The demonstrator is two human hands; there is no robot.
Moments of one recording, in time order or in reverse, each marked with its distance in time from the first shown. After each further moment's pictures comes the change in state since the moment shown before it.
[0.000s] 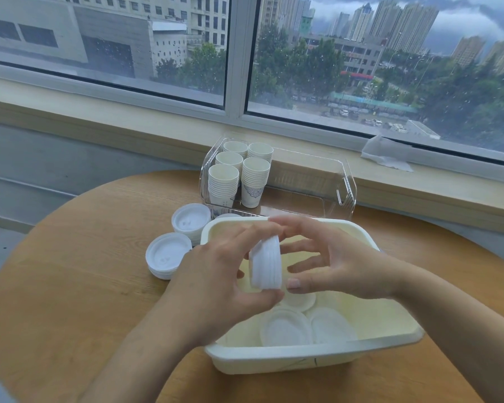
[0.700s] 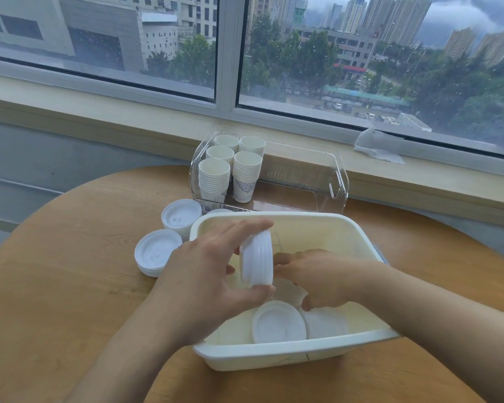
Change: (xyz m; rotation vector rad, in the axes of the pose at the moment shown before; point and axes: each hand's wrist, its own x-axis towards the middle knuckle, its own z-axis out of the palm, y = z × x) left_hand -0.001 -0.004 0.003 0.013 -0.020 -0.027; right_hand 0.027 0.031 0.014 -1.133 -0.449 0.200
